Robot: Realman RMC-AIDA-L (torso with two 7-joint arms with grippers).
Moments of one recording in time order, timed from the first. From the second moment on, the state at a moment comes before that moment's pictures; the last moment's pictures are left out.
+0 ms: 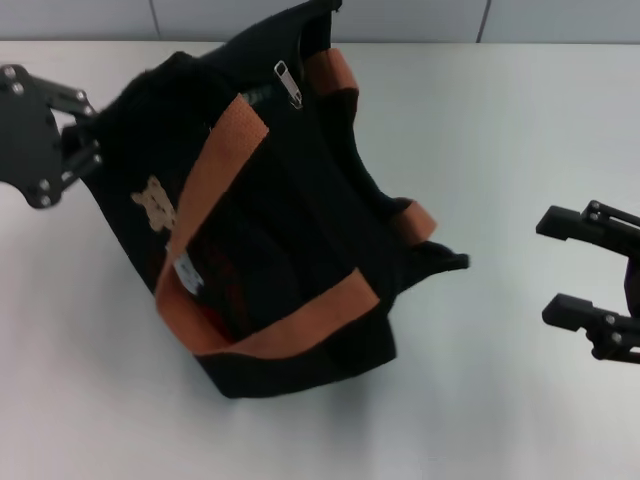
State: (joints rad) left arm -0.36 -2.02 0.63 1.10 1.85 1.78 -0.75; right arm 0.40 2.04 -0.44 -0.47 -1.95 -2.12 1.04
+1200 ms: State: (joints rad) left arm -0.54 -1.97 0.73 1.61 2.14 1.99 -1.30; right arm 0.46 2.07 -0.57 -0.44 -1.97 -2.08 1.05
